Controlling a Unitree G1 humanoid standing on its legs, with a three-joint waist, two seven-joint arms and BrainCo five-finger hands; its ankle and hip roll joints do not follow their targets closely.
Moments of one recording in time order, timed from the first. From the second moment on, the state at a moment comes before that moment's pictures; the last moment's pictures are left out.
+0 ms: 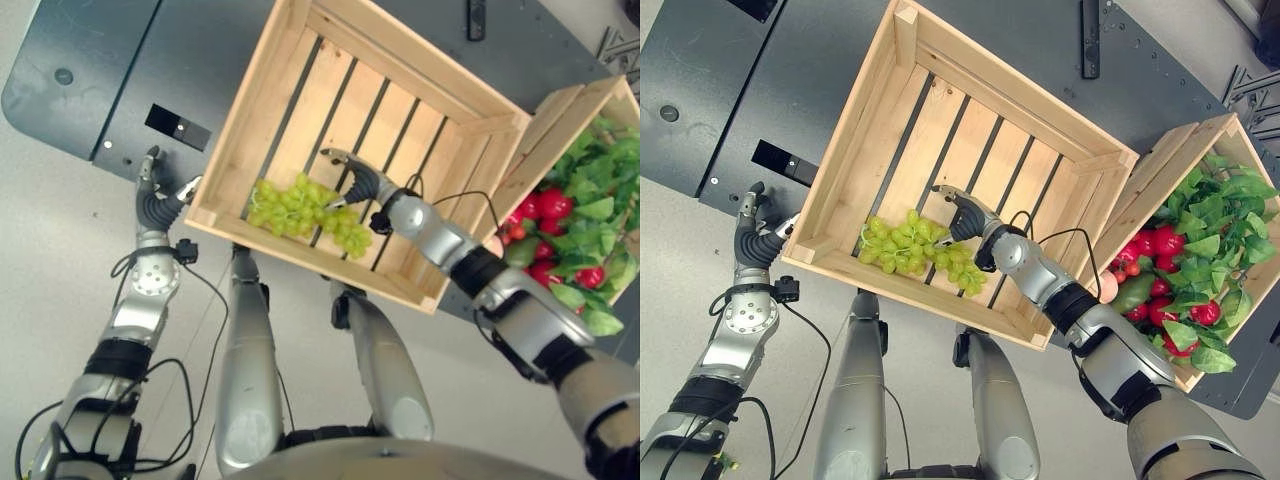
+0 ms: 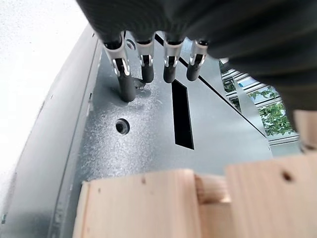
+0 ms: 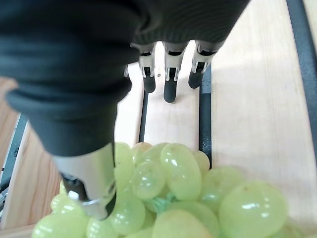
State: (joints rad) left arm -0.29 0.63 -0.11 0.38 -0.13 -0.25 0.44; right arm -0.90 -0.36 0.71 0.60 -0.05 -0.04 -0.03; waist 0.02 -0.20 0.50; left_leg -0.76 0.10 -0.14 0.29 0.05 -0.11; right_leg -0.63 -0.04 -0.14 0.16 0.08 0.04
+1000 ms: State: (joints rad) left arm -0.26 0.64 -0.06 0.38 -0.12 -0.23 0.43; right arm -0.56 -0.67 0.59 0.08 0.01 -0.02 0.17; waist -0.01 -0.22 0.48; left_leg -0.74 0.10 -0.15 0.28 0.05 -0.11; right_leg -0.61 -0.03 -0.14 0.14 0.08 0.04
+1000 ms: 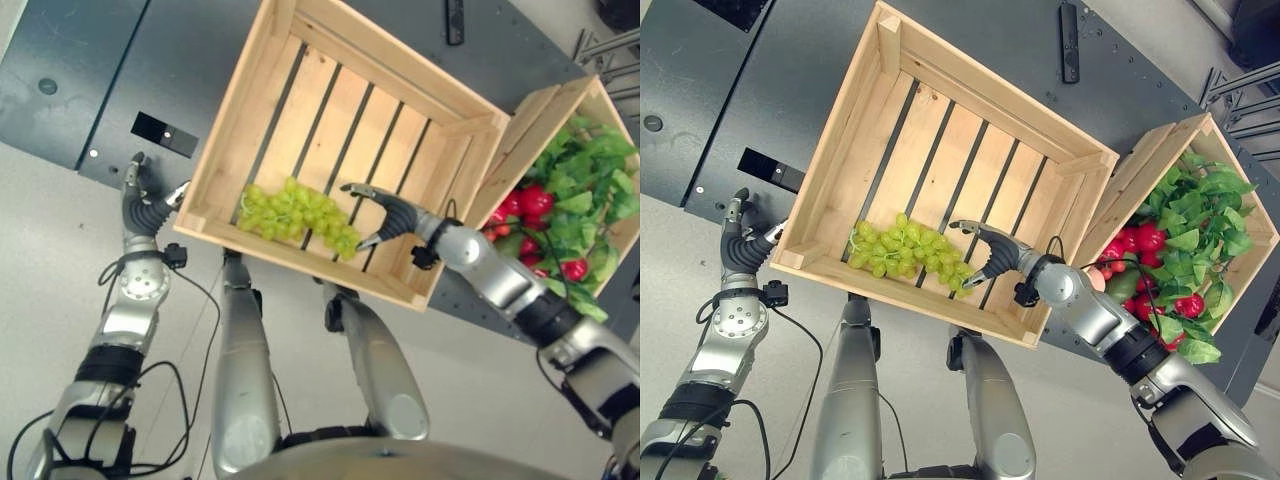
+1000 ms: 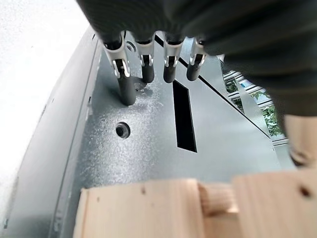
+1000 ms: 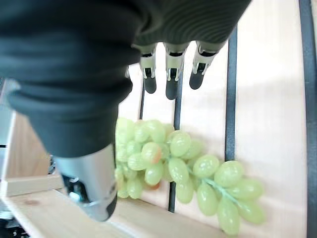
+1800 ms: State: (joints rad) left arm -0.24 0.68 -0.06 0.31 -0.09 -0.25 0.44; right arm -0.58 -0.51 0.57 0.17 -0.04 -0.01 0.12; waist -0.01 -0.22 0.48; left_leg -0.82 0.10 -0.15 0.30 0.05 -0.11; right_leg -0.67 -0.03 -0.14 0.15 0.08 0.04
